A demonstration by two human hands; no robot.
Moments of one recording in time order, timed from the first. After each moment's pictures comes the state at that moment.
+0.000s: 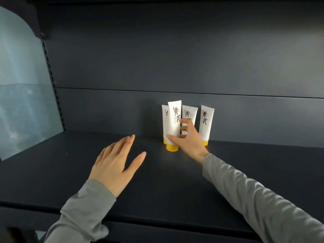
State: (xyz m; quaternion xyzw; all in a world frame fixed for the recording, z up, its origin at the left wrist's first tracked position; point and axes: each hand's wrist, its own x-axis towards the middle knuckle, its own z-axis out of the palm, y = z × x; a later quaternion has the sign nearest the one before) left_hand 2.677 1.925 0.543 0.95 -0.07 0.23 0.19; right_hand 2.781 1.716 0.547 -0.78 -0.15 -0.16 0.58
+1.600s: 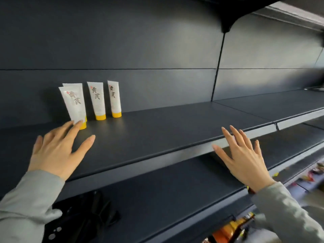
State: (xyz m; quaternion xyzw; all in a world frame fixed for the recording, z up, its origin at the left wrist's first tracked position) left_hand 2.639 1.846 0.529 0.95 -0.17 0.20 0.16; right_hand 2.457 1.489 0.494 -0.94 0.27 -0.21 0.03
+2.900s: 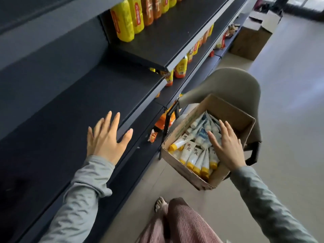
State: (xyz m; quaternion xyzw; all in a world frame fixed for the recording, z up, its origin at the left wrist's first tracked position) left_hand 2.501 1.574 0.288 0.88 -0.46 -0.07 0.11; right_hand 2.215 1.425 0.231 -0.75 0.60 -0.08 0.25
